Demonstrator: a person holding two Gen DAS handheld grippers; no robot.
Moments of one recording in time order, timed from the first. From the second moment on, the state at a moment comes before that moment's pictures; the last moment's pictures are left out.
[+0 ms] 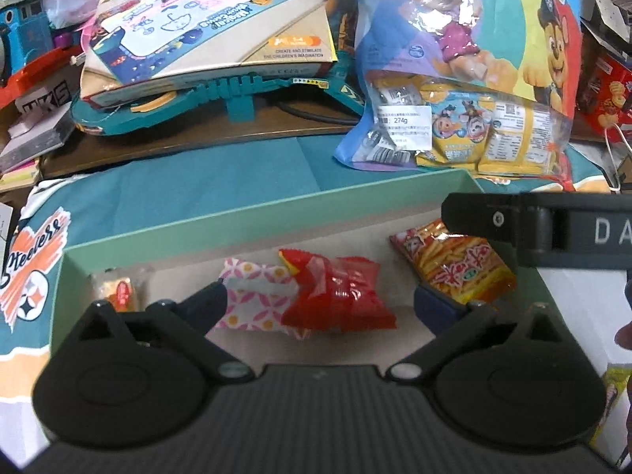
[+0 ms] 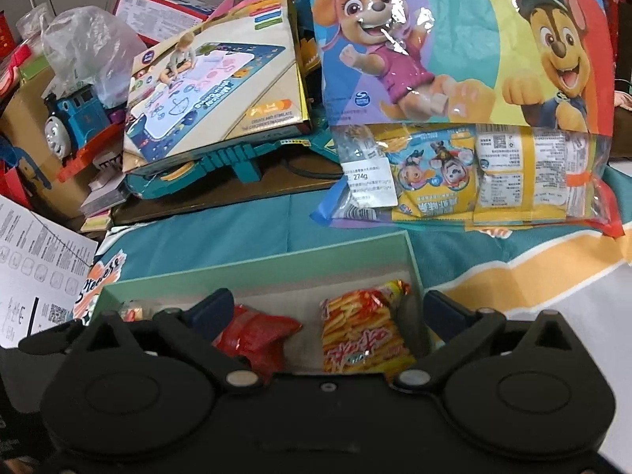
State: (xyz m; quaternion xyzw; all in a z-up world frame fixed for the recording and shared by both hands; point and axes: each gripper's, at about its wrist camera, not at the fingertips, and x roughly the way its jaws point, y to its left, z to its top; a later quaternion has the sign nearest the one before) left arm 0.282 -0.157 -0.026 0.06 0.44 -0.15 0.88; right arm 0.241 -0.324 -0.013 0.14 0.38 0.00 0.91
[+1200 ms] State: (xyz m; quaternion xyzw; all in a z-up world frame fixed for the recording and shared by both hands) left arm 0.104 -0.179 -0.064 0.12 0.49 -0.15 0.85; right arm 0.016 -0.361 -0.042 0.22 0.43 -0.03 0.87
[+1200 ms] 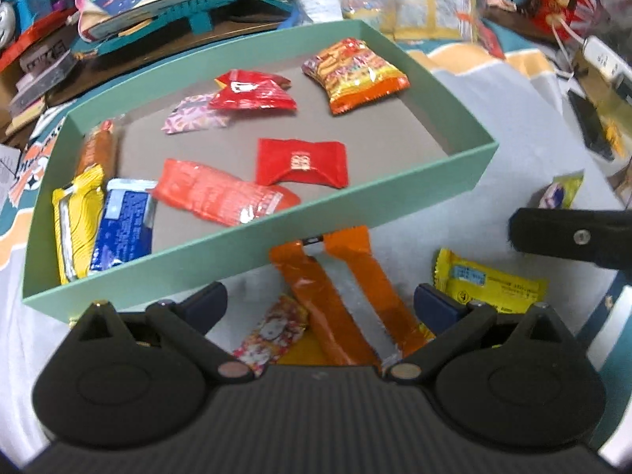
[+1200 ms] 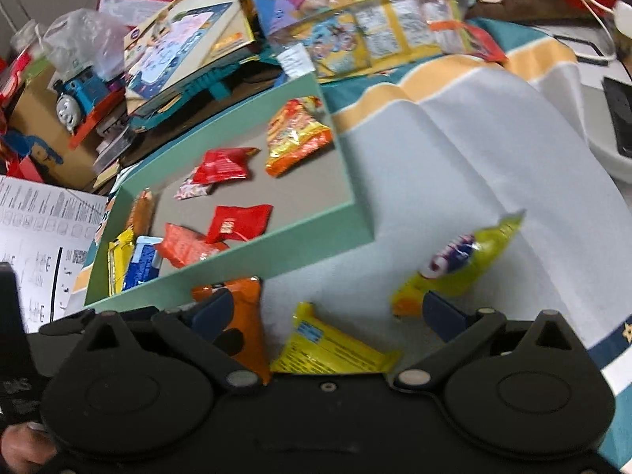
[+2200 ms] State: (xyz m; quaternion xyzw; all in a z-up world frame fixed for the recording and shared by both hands) left arm 0.097 -0.089 -0.081 0.08 0.50 -0.13 0.85; right arm 0.001 -0.283 -0.072 0.04 0.48 0.01 0.88
